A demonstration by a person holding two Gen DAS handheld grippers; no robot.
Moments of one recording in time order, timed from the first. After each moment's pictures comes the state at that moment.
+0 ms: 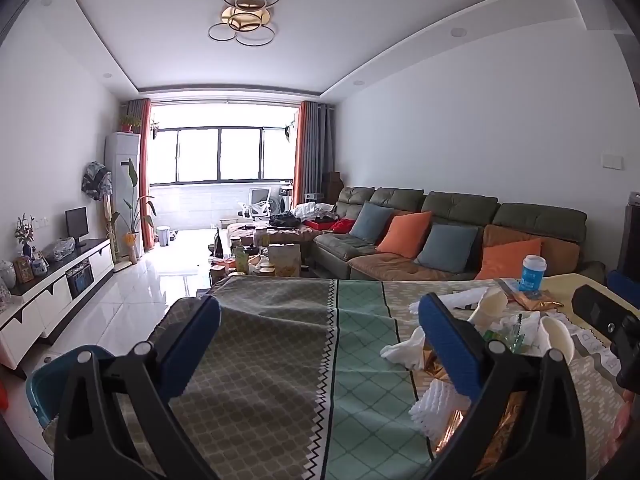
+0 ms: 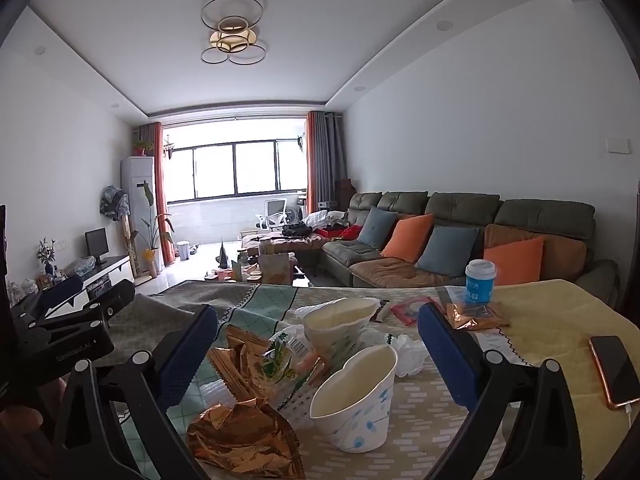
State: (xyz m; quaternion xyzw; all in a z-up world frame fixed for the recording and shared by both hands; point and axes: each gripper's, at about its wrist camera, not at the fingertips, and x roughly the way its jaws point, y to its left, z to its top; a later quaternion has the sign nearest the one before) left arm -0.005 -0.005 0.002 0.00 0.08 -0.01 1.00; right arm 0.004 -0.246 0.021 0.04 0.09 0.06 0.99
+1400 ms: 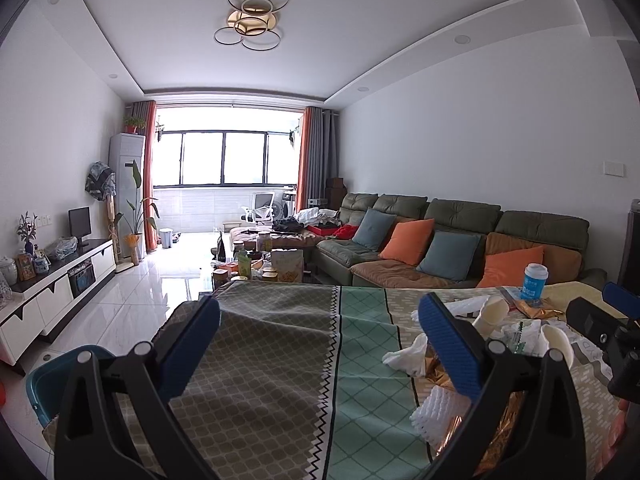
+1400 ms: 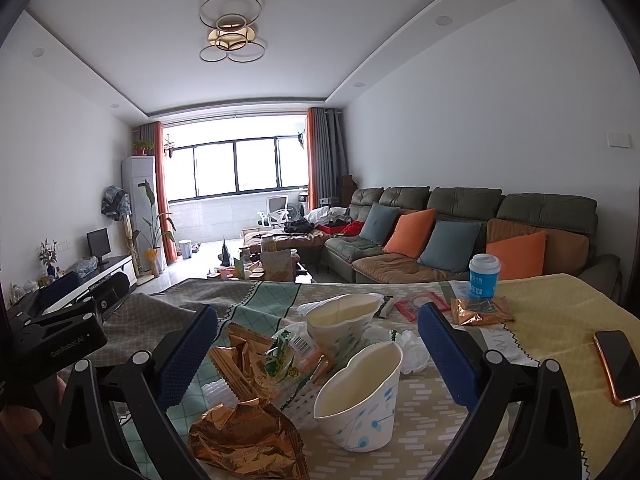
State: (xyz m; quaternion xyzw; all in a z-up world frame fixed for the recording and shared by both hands) left arm -0.005 -0.001 0.006 -0.01 0.08 0.00 1.00; right arm 0.004 -0.245 0.021 0.04 0.09 0.06 0.99
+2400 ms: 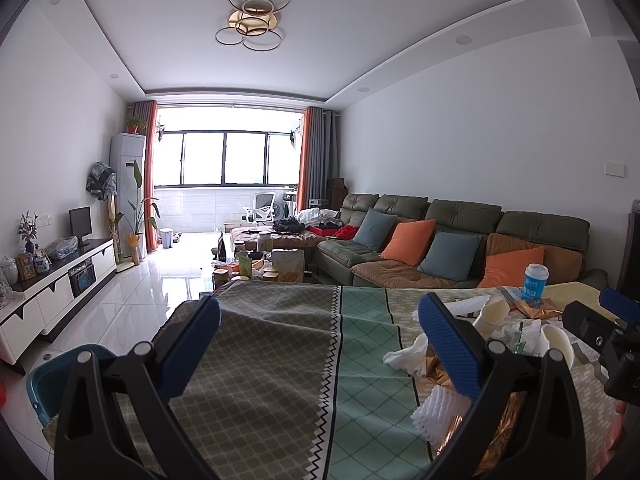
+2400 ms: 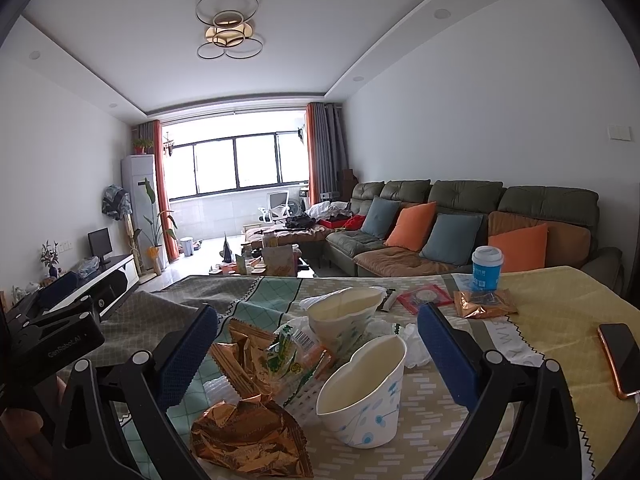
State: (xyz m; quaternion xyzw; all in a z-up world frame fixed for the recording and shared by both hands) left arm -0.005 -0.001 0.005 -0.01 0.07 0.00 1.00; right arm 0.003 -0.235 0.012 0.04 0.10 0.06 0.99
